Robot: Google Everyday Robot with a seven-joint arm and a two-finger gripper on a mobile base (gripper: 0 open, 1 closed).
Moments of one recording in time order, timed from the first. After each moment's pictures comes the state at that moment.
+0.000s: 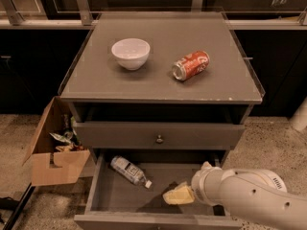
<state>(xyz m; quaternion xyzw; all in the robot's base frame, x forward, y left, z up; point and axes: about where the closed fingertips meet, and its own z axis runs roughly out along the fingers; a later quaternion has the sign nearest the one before) 0.426 -0.107 0.594 -0.29 0.91 0.11 0.29</state>
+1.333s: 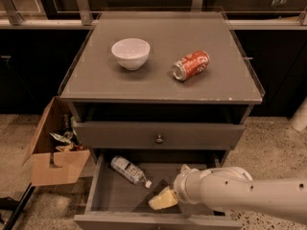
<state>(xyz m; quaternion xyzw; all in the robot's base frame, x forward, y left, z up) 0.436 -0.047 0.536 -0.36 0.88 0.15 0.27</state>
